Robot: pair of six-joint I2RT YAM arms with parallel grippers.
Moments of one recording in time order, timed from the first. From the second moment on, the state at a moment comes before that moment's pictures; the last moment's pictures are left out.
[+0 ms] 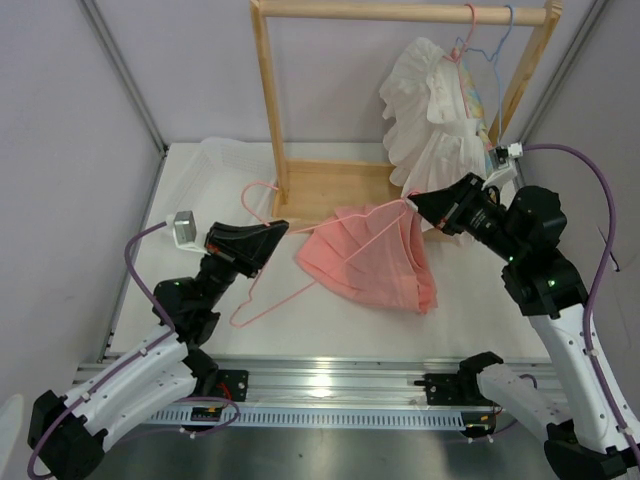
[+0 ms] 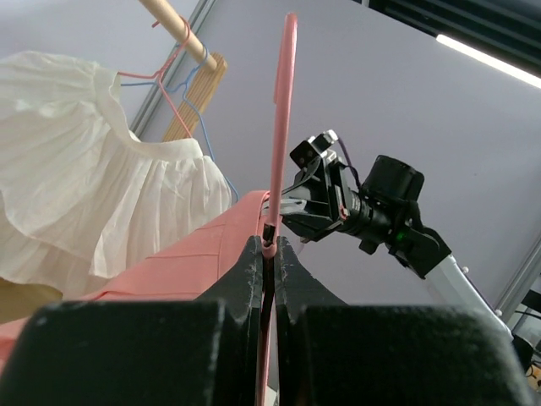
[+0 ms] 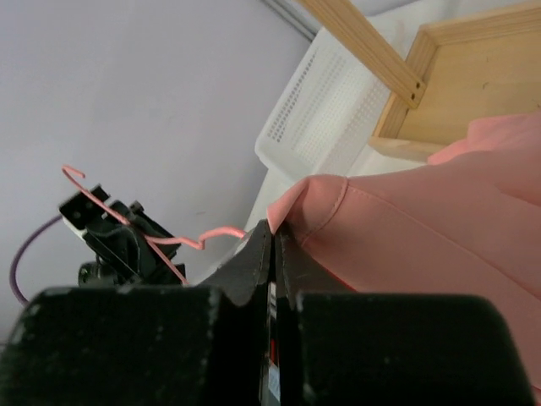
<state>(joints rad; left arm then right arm) -0.63 0.69 0.41 0.97 0.19 -0.86 0.32 0.87 1.22 -0.42 -0.40 0.82</state>
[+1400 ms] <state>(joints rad) -0.65 0.60 0.42 0.91 0.28 -0.63 0.55 1.03 1.44 -0.62 -0.08 0.68</state>
